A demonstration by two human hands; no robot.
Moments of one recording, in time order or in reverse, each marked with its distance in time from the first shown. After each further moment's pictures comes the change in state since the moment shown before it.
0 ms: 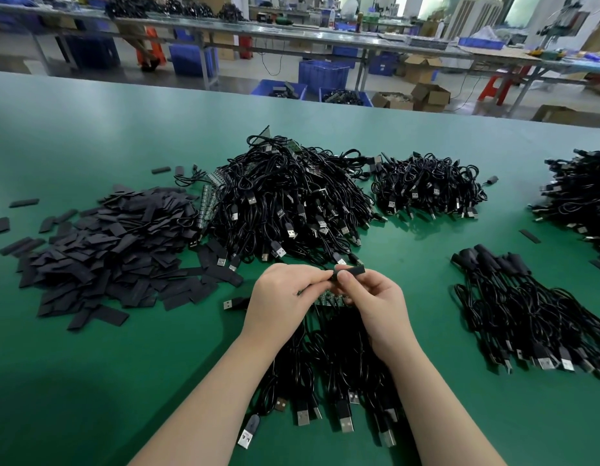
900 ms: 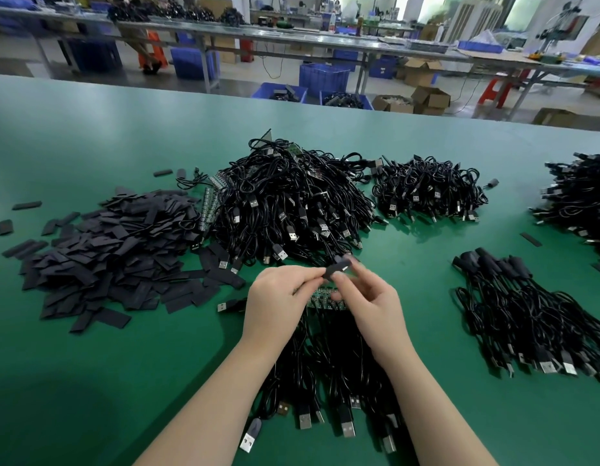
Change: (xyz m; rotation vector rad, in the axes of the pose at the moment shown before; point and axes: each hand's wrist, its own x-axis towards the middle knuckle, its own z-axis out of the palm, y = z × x) left_hand 0.000 -0.002 -0.001 0.009 0.044 -0.132; right_hand -0.001 0.004 0.004 -0.199 -0.021 -0.051
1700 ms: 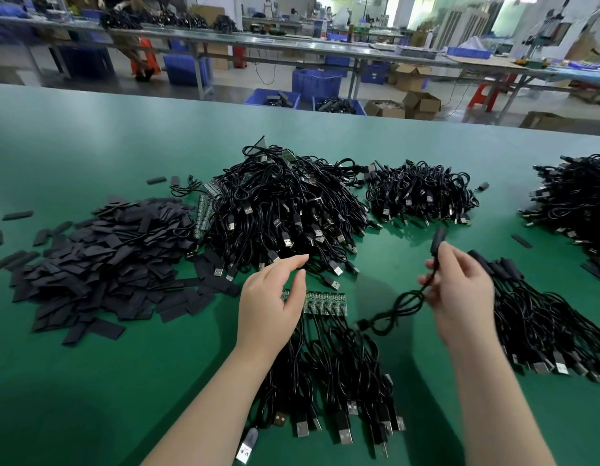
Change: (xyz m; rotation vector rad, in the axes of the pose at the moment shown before) left_hand 0.002 -0.006 0.001 0.041 0.007 -0.019; right_hand 0.025 -0.033 -0.085 0.246 0.523 0.097
